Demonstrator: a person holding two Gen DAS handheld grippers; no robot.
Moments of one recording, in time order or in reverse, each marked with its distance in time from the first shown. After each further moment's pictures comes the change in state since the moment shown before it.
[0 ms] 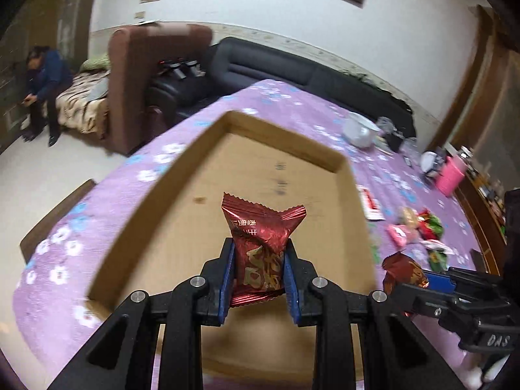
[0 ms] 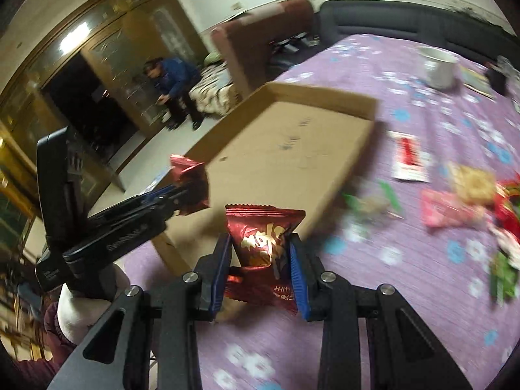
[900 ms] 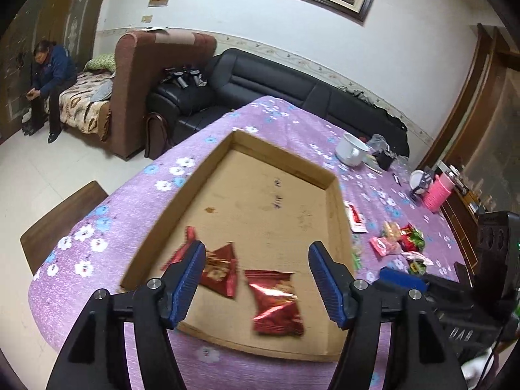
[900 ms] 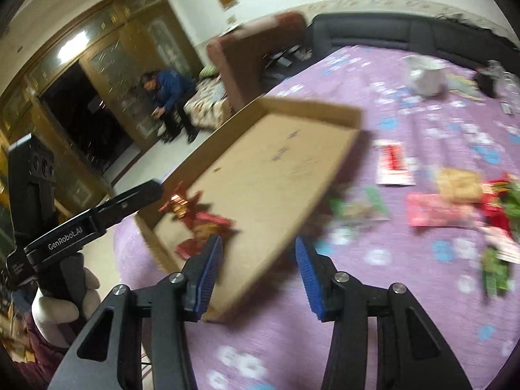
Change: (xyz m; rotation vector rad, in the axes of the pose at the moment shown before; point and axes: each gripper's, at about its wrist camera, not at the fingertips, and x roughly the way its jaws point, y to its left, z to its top) left arm -0.041 -0.004 0.003 -0.027 -0.047 -0.053; right arm -0.030 -0.022 -0.015 0.031 -0.107 -0.052
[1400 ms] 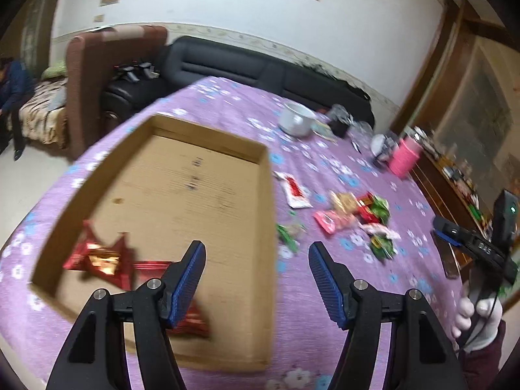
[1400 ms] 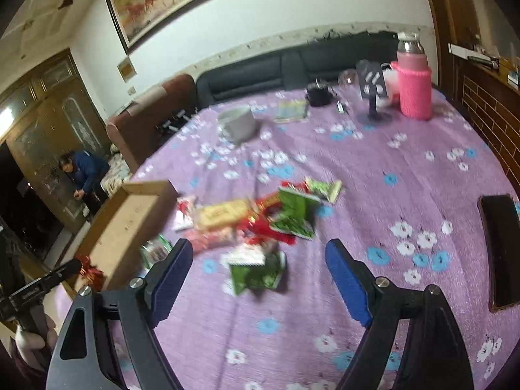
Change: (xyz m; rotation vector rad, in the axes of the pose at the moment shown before) left arm 0.028 -0.078 -0.015 0.123 0.089 -0.134; right arm -0.127 -0.158 -0.027 0.260 -0.216 -0.335
